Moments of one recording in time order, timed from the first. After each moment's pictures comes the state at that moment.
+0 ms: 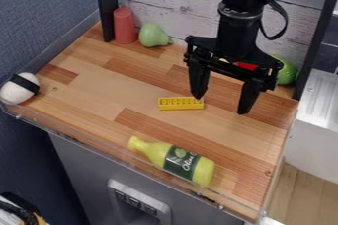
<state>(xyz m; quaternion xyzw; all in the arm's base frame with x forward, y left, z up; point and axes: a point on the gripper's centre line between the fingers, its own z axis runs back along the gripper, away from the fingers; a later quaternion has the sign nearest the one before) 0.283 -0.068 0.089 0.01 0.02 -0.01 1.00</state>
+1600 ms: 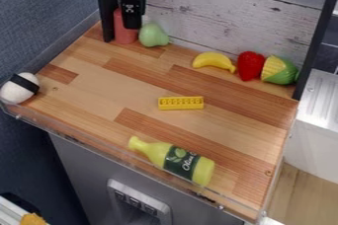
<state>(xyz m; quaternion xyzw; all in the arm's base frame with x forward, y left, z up) 0.390 0.133 0.080 -0.01 0.02 -0.50 0.87</state>
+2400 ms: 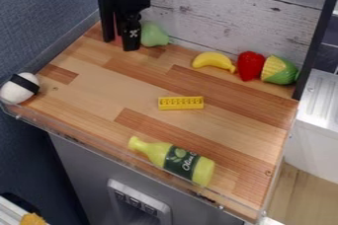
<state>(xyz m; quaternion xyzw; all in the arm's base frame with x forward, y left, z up) 0.385 0.142 0.037 0.01 0.01 -0.38 0.92</state>
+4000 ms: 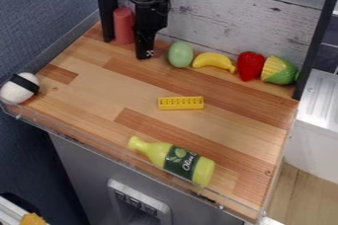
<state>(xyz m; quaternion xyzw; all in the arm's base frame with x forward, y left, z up) 0.392 0.113 0.008 0.02 0.01 -0.40 0.92</state>
